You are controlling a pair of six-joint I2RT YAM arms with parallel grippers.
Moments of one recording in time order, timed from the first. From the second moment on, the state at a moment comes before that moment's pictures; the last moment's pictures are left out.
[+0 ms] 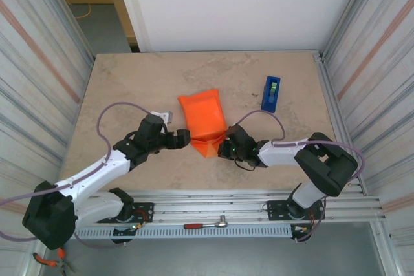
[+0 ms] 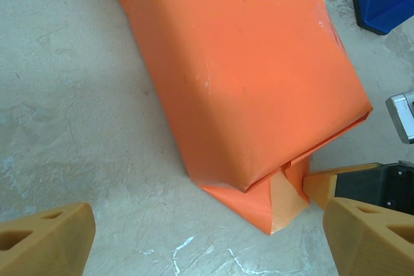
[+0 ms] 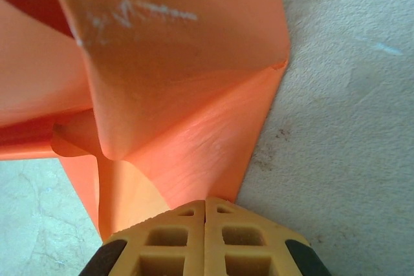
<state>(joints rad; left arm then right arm) -0.60 1.06 0.57 -0.22 0.06 -0.55 0.82 1.55 0.56 0.13 -0.04 0.97</state>
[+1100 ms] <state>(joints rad) -0.60 1.01 0.53 -0.25 0.03 -0.56 0.87 1.40 0.57 0.01 0.02 0.98</state>
